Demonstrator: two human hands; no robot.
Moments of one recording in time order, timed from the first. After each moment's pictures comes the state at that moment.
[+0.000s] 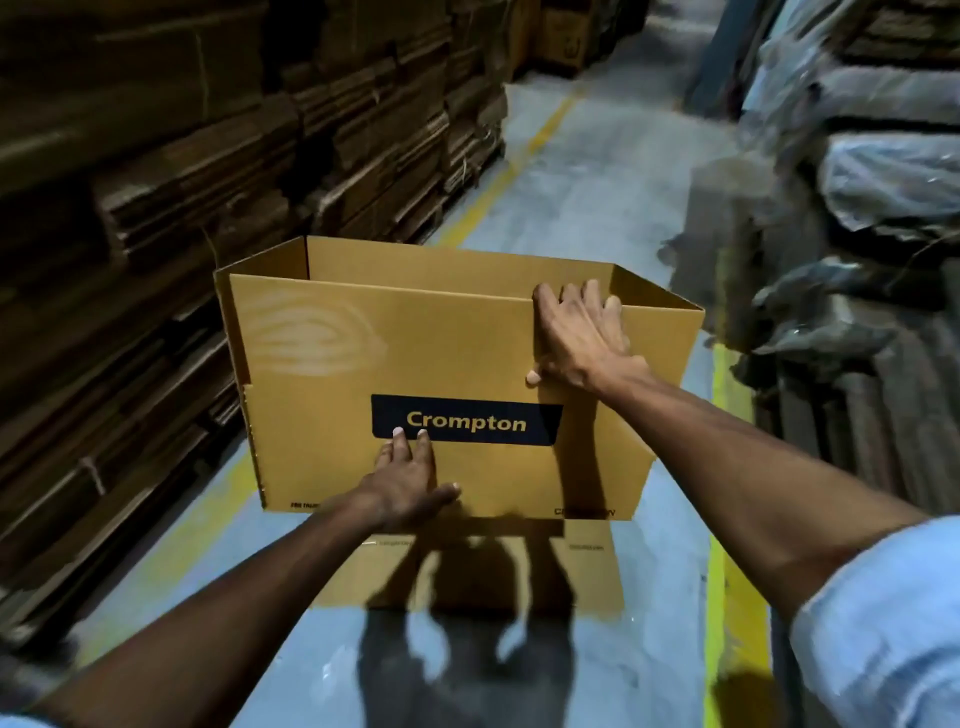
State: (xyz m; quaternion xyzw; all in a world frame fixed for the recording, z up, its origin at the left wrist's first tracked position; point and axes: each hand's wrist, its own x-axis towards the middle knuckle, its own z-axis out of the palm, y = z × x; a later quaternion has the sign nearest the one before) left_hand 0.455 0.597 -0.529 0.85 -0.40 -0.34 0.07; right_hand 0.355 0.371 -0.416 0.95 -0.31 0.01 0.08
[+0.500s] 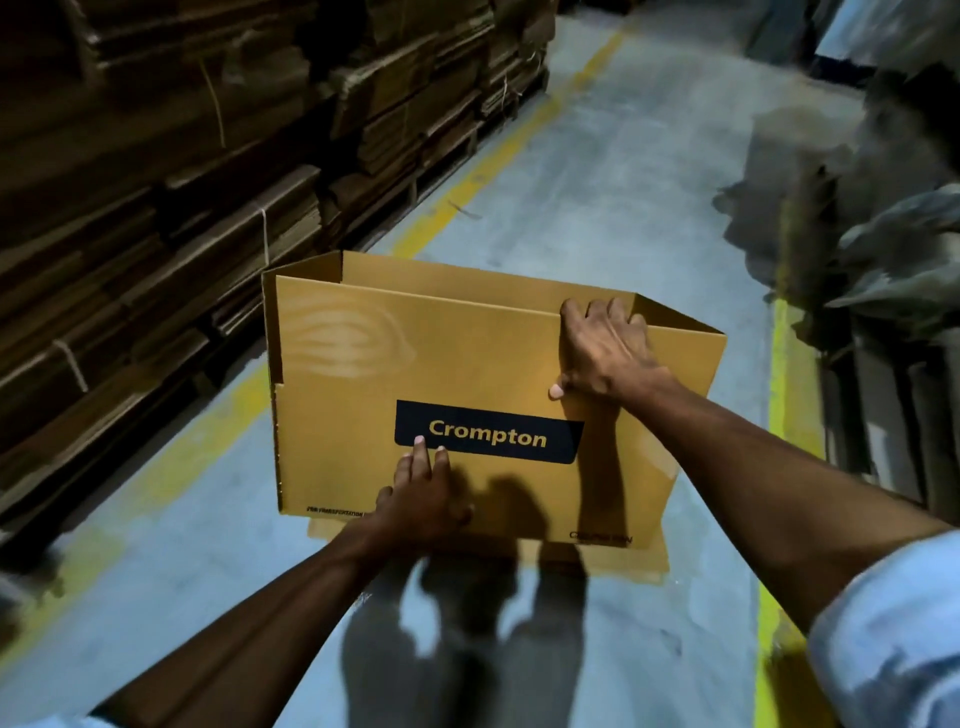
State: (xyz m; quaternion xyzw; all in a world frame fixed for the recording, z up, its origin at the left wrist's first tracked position) left_hand 0.434 0.655 -0.769 0.85 -0.40 -0.33 0.07; right_hand 0.359 0.406 -0.643 0.95 -0.30 -0.08 0.06
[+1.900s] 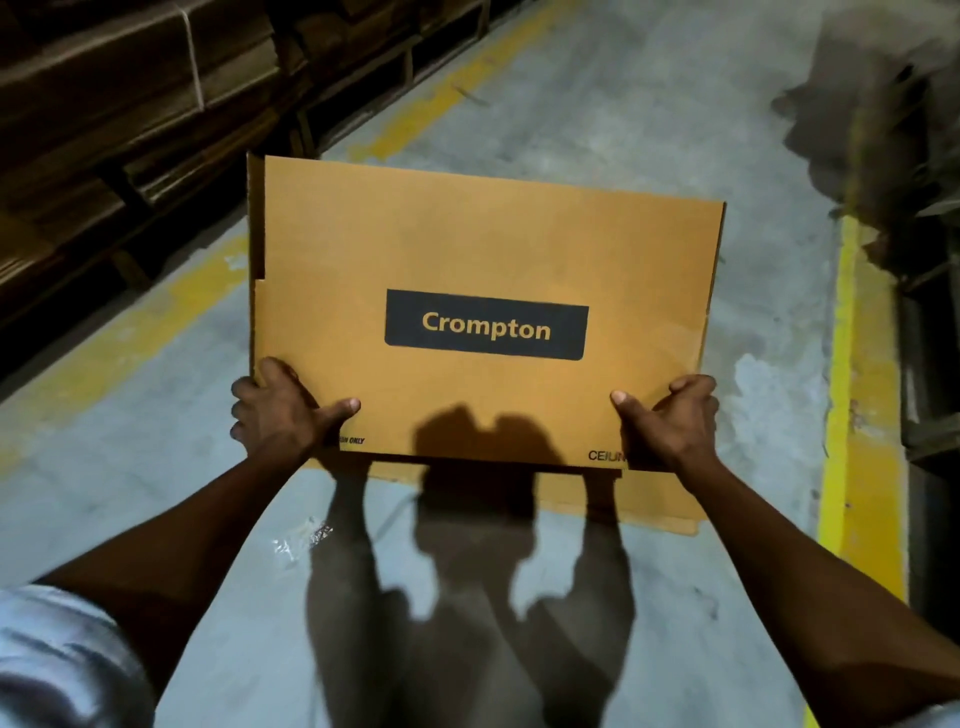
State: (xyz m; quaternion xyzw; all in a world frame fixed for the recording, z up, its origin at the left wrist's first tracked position) left_hand 0.505 0.688 -0.996 0.97 -0.05 -0.11 0.22; right_hand 0.215 0.372 -0.971 0.75 -0.58 0.13 -0.30
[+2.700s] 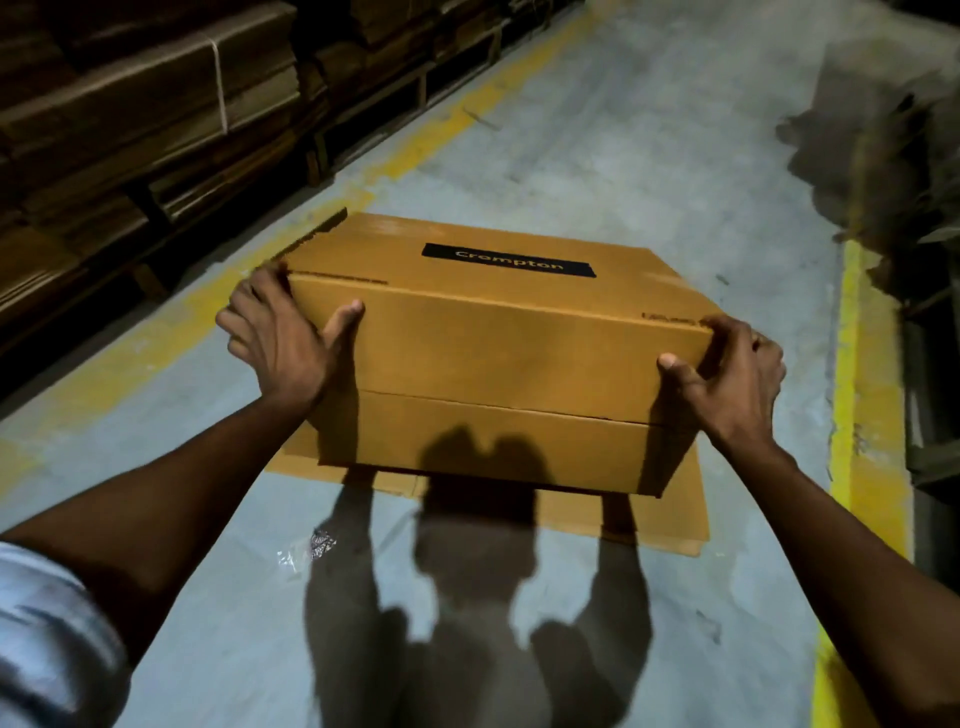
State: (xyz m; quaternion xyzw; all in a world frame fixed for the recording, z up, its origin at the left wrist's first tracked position) left_hand 0.535 0.653 -0.923 0.92 -0.12 0.08 0.36; right_hand 0.222 0.340 -0.906 0.83 -0.46 0.23 -0.19
